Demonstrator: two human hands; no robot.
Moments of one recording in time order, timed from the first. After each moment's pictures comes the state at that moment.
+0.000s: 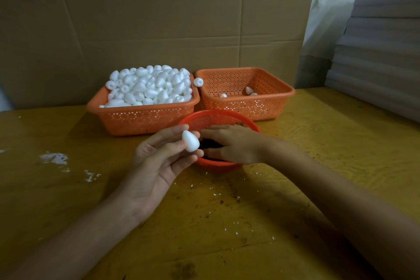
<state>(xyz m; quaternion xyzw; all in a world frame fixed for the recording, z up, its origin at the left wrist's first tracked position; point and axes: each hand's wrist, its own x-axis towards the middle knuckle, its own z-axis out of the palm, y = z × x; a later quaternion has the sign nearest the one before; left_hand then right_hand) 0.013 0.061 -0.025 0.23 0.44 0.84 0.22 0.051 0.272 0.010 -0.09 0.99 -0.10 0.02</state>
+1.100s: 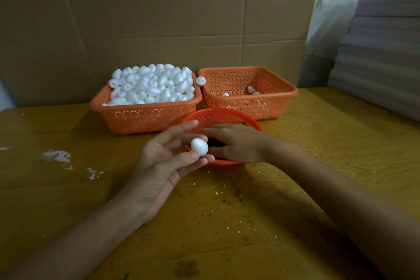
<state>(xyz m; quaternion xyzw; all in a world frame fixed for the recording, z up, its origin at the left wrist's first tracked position) 0.017 0.058 -0.026 0.30 0.47 0.79 0.24 0.052 0.270 0.011 -0.08 0.99 -0.10 0.02</state>
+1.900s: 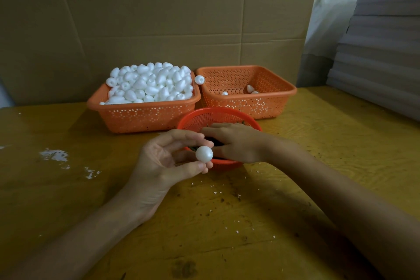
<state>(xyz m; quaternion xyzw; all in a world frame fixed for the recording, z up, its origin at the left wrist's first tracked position) 0.021 0.057 -0.027 0.38 0.53 0.74 0.18 0.056 0.268 0.014 -0.09 0.99 -0.11 0.02</state>
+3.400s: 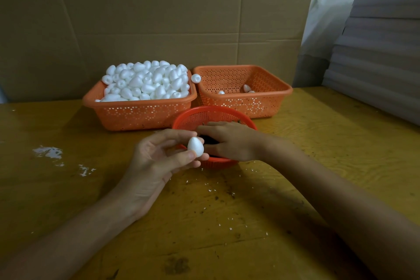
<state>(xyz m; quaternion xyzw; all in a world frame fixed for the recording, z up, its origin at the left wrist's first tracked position) 0.025 0.059 -0.024 0.32 0.51 0.77 0.21 0.055 0.269 0.013 -0.09 0.99 -0.11 0.03</state>
